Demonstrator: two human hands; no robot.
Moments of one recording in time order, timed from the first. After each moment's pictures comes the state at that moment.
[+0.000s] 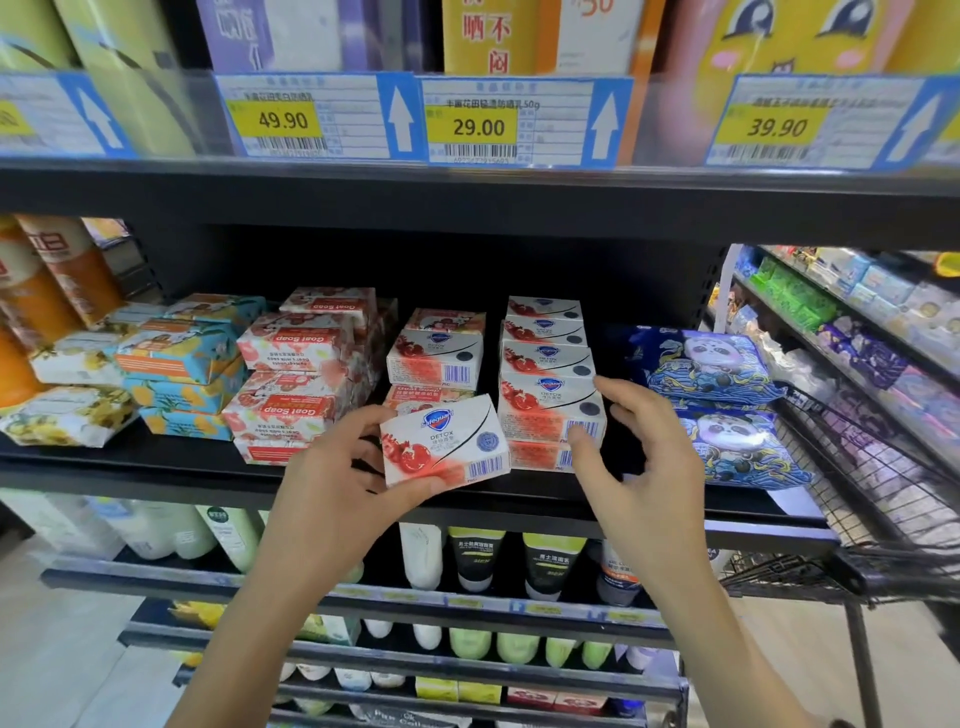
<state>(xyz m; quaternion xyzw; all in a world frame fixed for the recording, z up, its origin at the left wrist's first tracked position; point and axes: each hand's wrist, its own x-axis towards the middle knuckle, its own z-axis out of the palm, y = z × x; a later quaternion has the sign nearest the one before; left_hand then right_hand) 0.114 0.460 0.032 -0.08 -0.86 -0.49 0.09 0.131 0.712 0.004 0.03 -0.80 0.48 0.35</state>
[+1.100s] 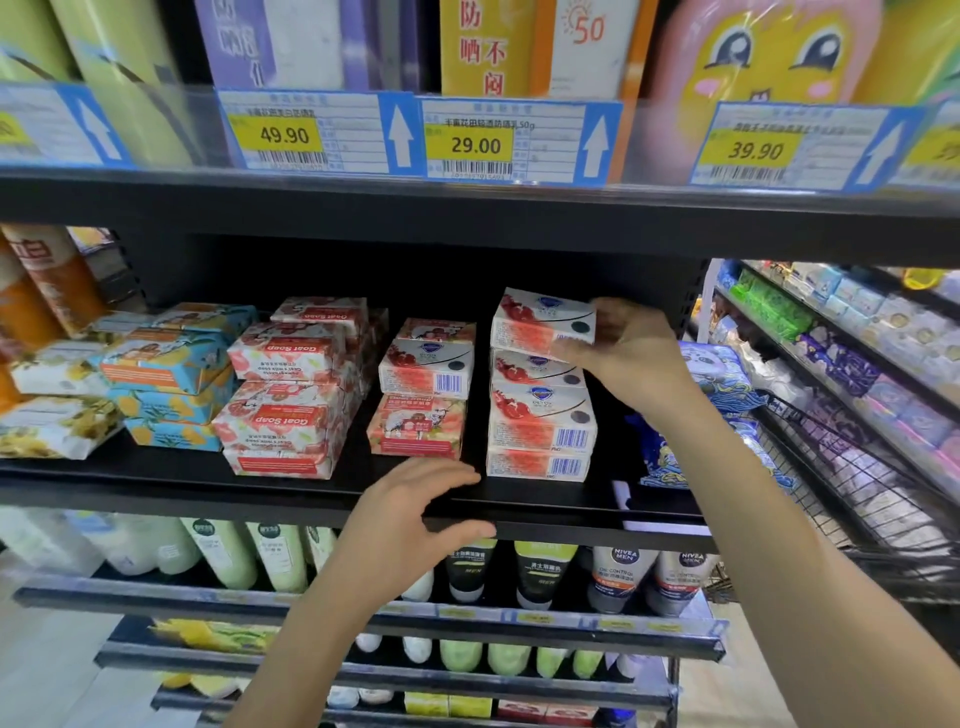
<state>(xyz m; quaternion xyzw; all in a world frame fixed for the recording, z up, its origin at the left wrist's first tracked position) 0.086 0.484 -0.024 -0.27 -0.89 -0.35 0.08 0.037 0.753 0.079 0.02 -0.84 0.51 0.19</state>
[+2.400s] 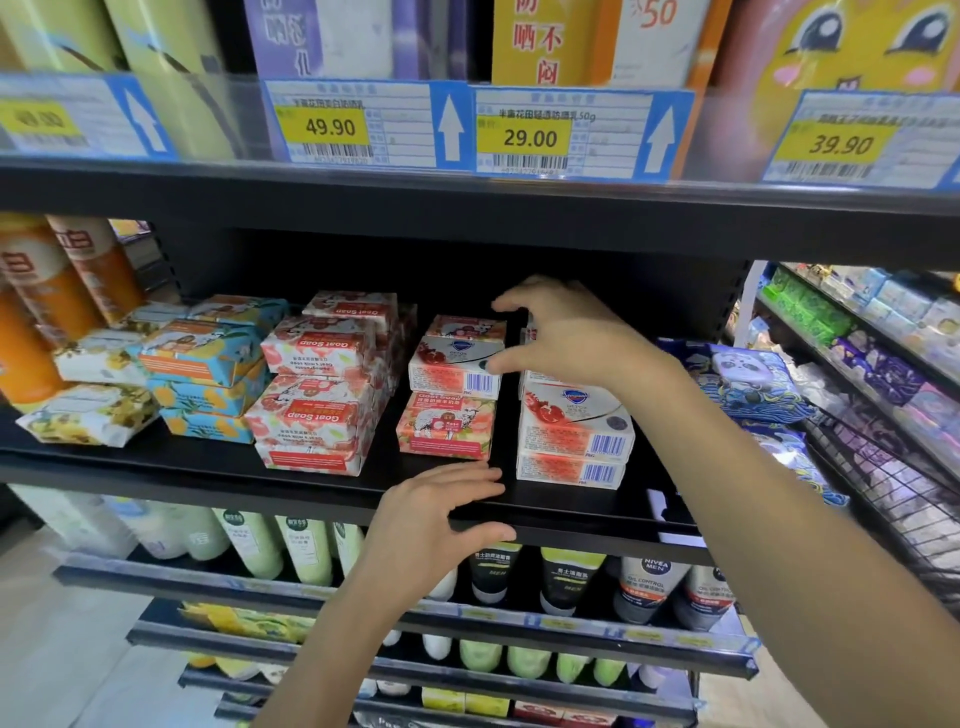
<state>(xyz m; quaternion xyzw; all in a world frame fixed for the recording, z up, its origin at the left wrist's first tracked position) 0.075 0.482 -0.043 -0.27 -0.88 -0.37 0.11 0.019 0.671 0.129 0.13 -0.98 0.15 0.04</state>
